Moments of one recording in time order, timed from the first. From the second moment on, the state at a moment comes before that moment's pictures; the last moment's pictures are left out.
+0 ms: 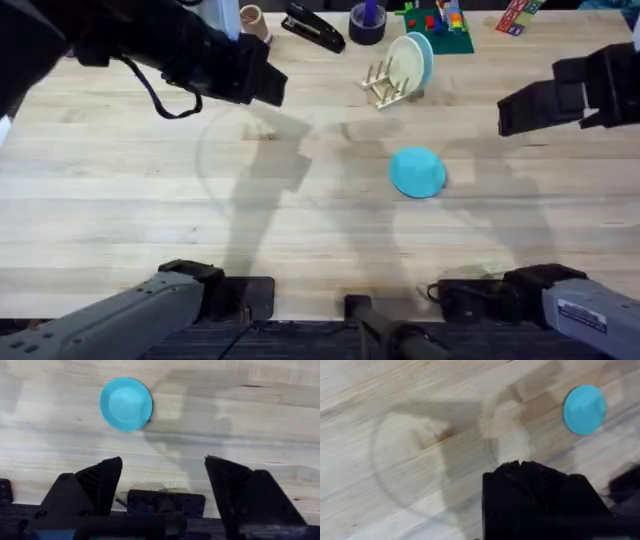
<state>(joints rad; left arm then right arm) -0.20 1.27 1.33 -1.17 0.32 0.09 0.15 1.19 1.51 -1.58 0.05 0.08</state>
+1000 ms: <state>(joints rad) -0.48 1.27 0.76 -0.08 0.77 -0.54 0.15 1.19 1.51 -1.59 0.05 0.08</state>
